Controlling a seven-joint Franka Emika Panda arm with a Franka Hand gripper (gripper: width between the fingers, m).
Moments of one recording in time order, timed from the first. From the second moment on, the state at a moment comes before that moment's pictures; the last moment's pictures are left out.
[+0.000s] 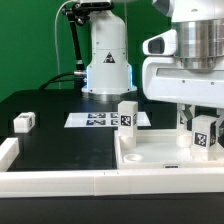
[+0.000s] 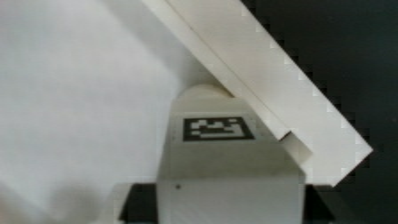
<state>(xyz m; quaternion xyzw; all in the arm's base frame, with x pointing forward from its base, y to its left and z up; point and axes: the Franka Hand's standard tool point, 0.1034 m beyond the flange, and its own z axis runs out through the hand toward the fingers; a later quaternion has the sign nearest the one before) 0.614 0.116 0.071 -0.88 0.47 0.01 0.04</state>
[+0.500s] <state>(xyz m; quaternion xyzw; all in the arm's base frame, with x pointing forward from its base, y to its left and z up) 0.613 0.113 0.072 -0.80 0.60 0.03 0.04</state>
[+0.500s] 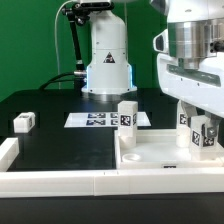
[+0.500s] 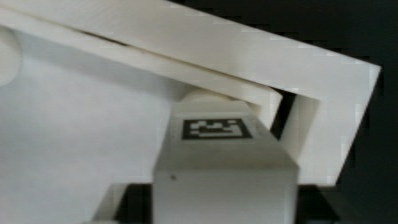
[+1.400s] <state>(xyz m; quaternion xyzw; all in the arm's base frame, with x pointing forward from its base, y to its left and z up) 0.613 0.125 0.079 -0.95 0.32 0.01 0.05</state>
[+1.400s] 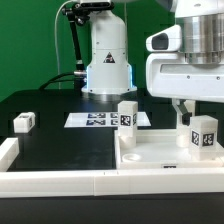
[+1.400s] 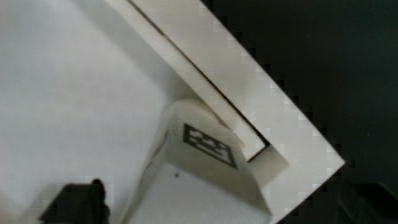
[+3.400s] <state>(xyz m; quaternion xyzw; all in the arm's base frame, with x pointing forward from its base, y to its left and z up) 0.614 0.116 0.076 -0.97 0.26 0.01 0.04</state>
